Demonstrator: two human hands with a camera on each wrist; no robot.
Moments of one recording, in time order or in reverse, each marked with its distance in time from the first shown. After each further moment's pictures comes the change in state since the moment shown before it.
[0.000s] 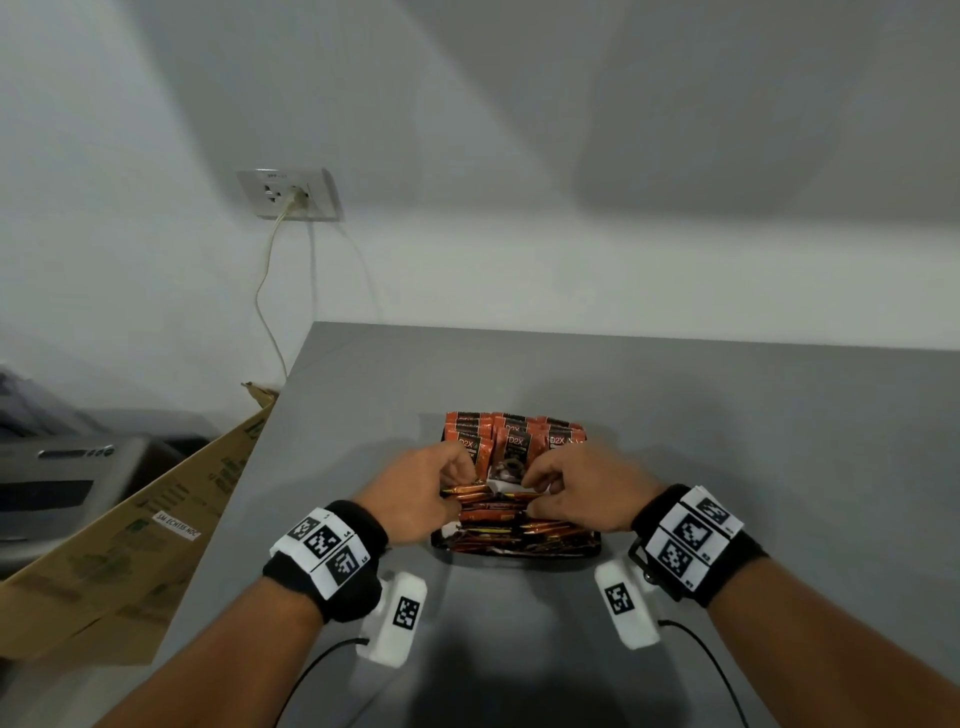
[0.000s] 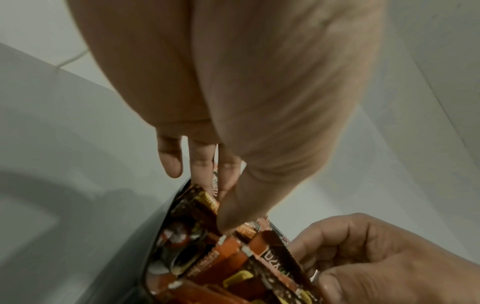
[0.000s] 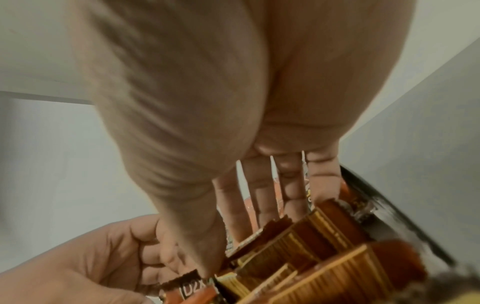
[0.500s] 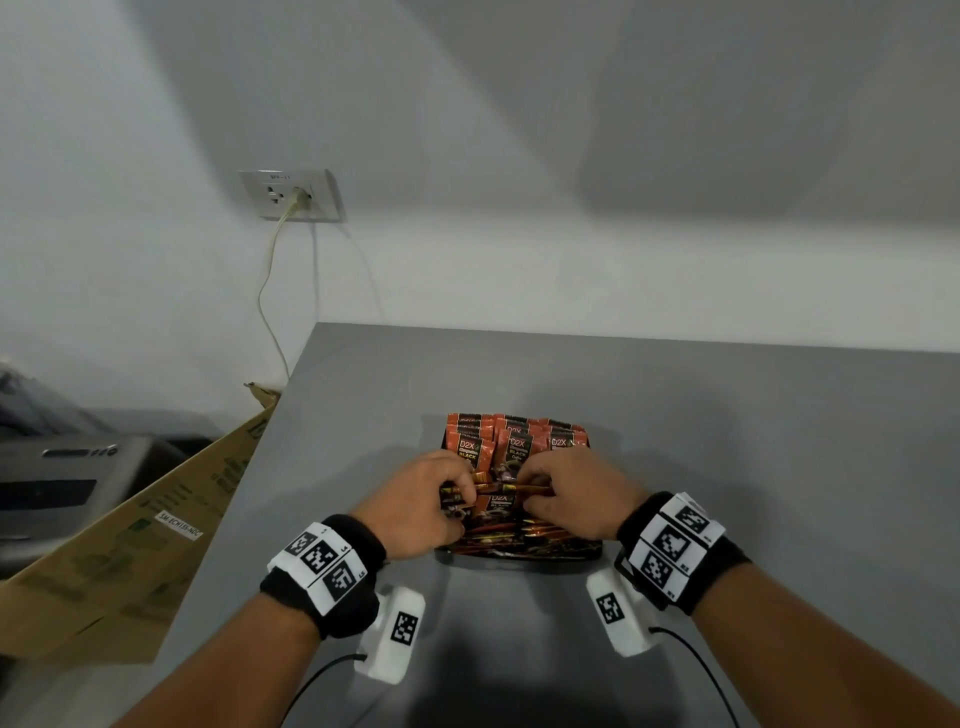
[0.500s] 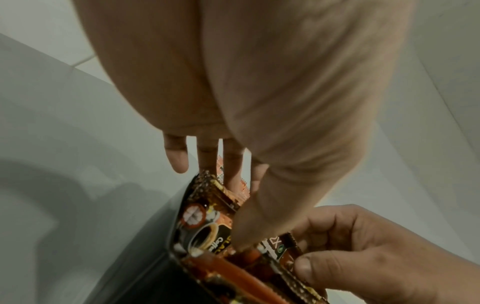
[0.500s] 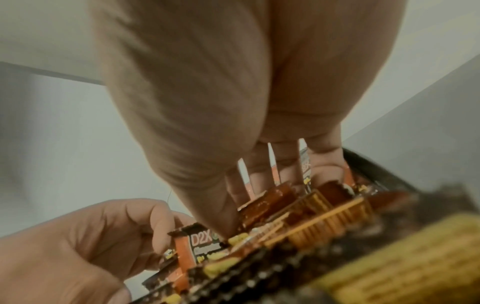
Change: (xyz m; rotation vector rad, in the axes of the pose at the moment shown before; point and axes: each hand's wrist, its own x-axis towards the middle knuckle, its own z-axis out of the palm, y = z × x) left_hand -0.004 -0.009 0.008 -0.018 0.024 0.053; right_hand 0.007 -0.001 0.014 -0.039 0.058 -0.013
